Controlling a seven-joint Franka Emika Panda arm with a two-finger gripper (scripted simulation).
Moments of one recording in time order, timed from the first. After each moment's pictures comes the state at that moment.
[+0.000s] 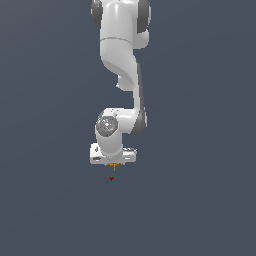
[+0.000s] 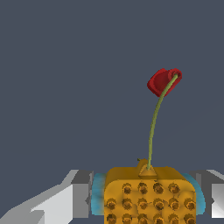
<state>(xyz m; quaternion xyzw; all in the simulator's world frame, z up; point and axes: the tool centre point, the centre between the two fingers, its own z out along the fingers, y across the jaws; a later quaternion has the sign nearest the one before) 0.048 -0.064 0.015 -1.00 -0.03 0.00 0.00</state>
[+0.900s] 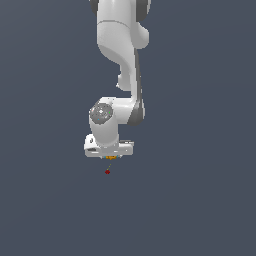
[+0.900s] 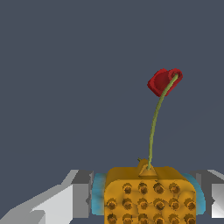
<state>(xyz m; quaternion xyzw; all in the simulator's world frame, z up) 0.032 -0.078 0.054 -1.00 -0.03 0.00 0.00</state>
